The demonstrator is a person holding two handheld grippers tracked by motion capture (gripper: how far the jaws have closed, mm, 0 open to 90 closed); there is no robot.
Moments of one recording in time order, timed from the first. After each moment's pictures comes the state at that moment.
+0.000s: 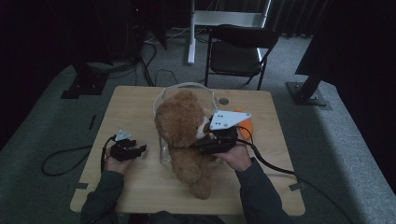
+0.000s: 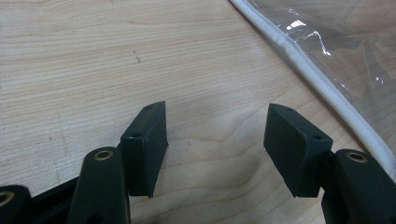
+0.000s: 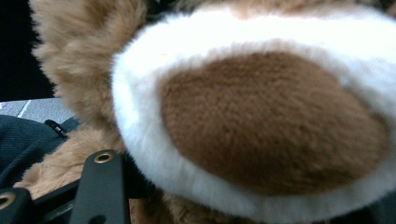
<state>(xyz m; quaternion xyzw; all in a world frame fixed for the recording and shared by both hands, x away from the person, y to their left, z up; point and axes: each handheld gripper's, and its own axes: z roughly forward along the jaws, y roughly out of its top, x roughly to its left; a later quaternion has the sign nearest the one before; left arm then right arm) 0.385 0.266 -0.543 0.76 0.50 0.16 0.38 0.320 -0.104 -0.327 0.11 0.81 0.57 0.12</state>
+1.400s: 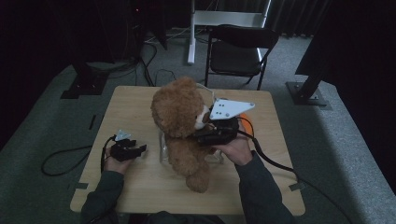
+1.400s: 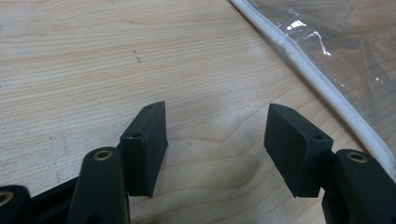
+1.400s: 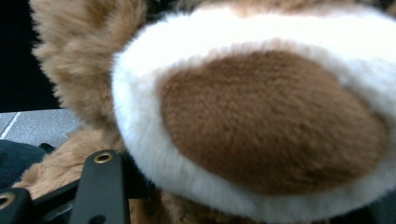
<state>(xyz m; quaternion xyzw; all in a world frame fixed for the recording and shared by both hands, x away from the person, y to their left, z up) 0.385 0.266 -0.543 0.76 0.50 0.16 0.38 0.318 -0.100 -0.290 0.11 0.79 0.58 0.14</state>
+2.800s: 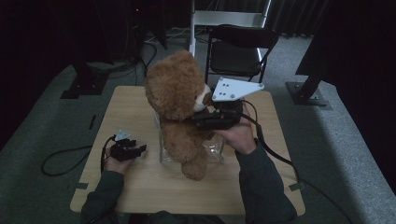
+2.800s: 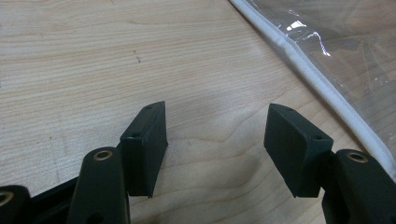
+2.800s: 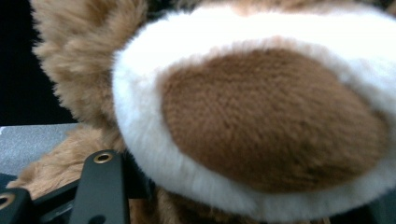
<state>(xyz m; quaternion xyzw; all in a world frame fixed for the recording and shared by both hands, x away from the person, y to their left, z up) 0.385 0.266 -0.543 0.76 0.50 0.16 0.38 0.316 -0.097 -0.230 0.09 0.77 0.60 0.17</state>
